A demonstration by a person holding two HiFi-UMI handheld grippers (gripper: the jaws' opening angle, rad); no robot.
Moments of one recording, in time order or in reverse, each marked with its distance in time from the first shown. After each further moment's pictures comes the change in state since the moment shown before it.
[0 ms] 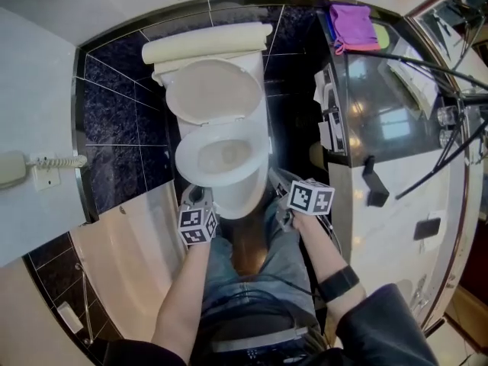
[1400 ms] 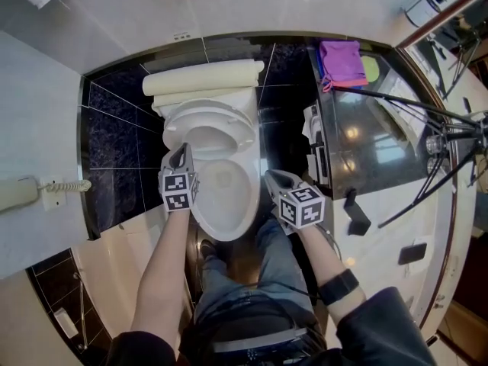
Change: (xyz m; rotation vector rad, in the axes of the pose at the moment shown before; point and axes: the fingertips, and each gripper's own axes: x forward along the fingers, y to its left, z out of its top) left arm 0.089 0.037 0.187 0.268 -0.109 0.103; right arm -0.010 0.029 0.114 -0.450 -0.025 -0.011
